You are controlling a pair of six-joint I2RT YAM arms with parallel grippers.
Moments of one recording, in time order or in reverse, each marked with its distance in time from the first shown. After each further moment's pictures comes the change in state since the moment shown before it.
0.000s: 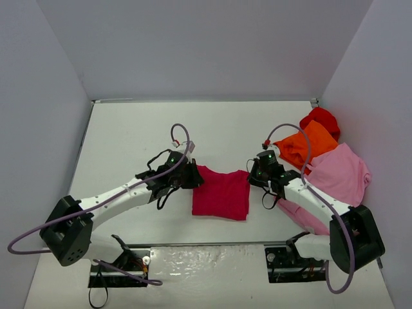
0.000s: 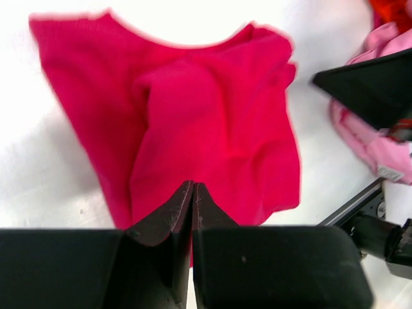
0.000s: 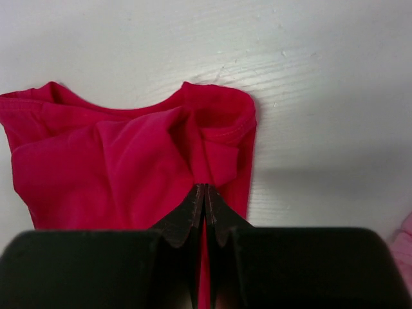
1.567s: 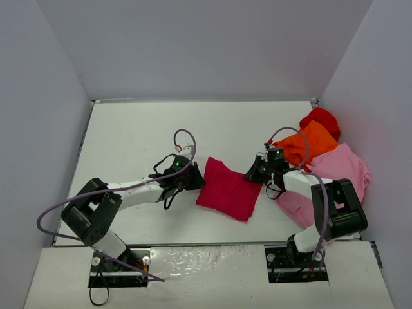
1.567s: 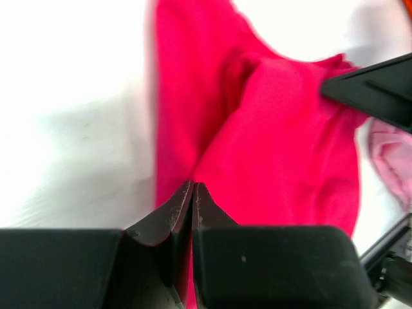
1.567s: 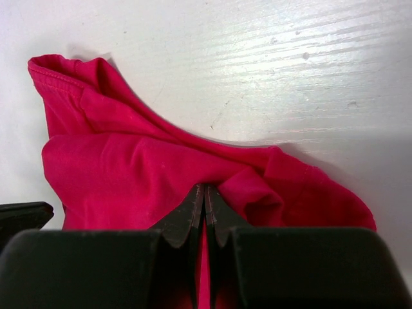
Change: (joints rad) left arm 0.035 0.218 -0.084 0.285 0.013 -0.032; right arm -0.194 0.253 -0.025 0.273 -0.347 -0.036
